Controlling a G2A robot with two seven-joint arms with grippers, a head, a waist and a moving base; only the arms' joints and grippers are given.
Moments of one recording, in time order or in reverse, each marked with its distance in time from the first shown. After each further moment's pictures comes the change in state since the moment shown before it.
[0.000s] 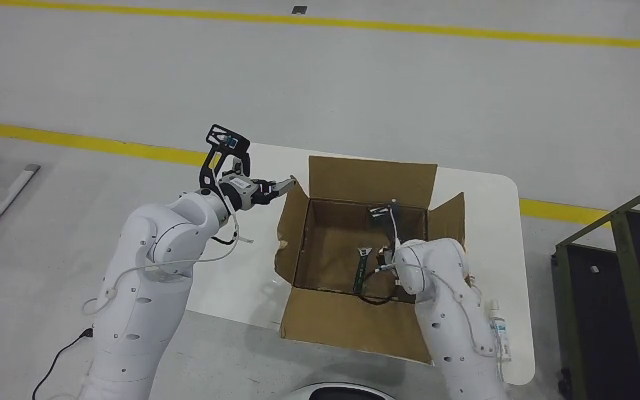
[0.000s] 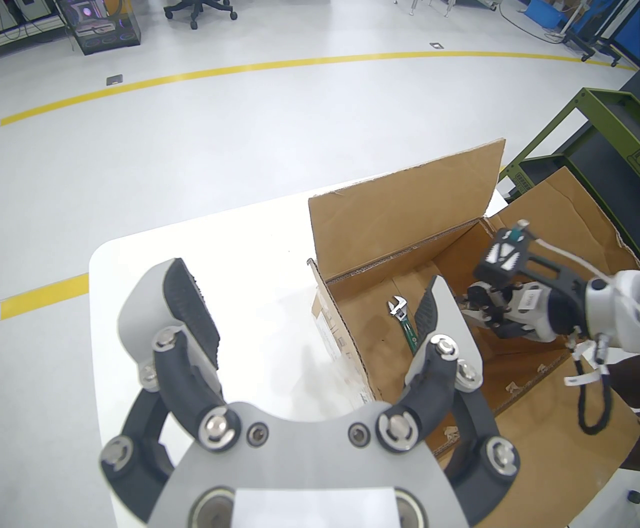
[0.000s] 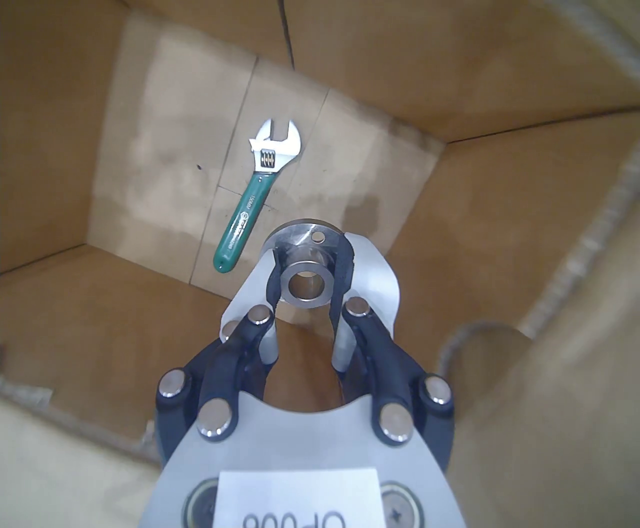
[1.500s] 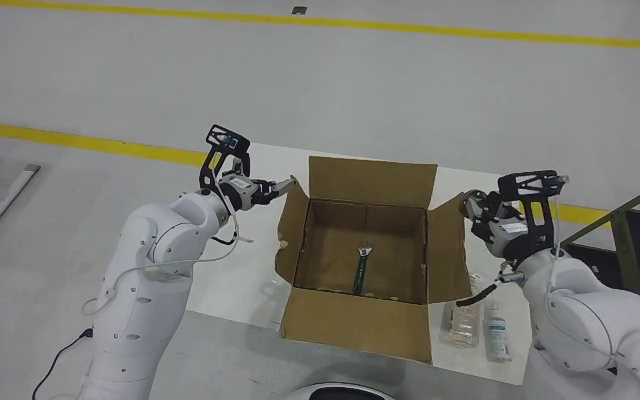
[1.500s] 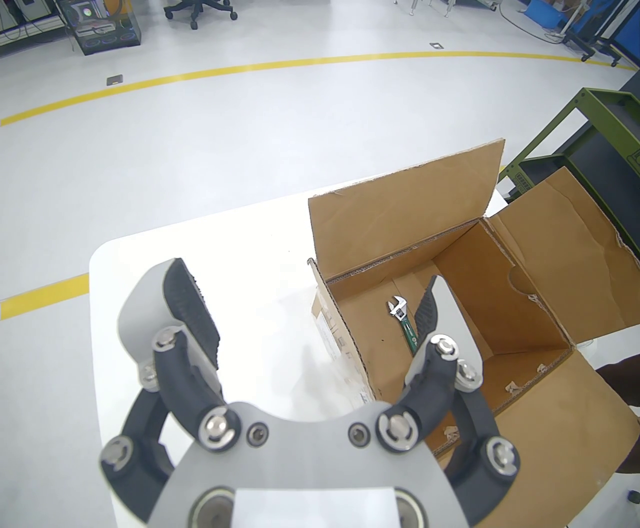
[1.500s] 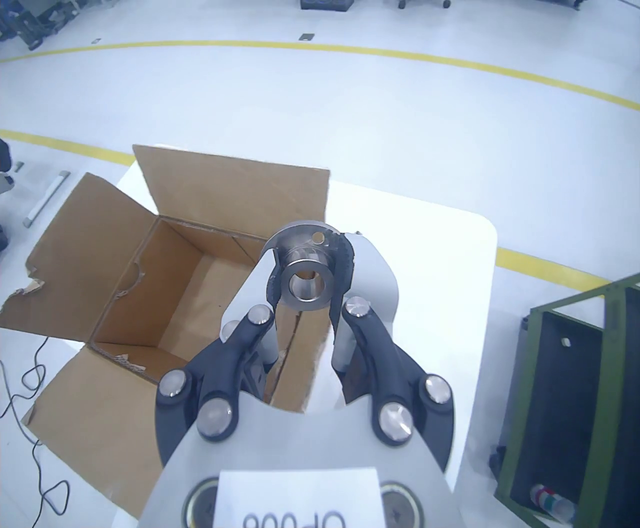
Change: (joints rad) left arm 0.000 0.000 0.000 0.000 0.000 0.000 0.000; right arm -0.216 0.072 0.421 -0.602 0.265 -0.126 -0.228
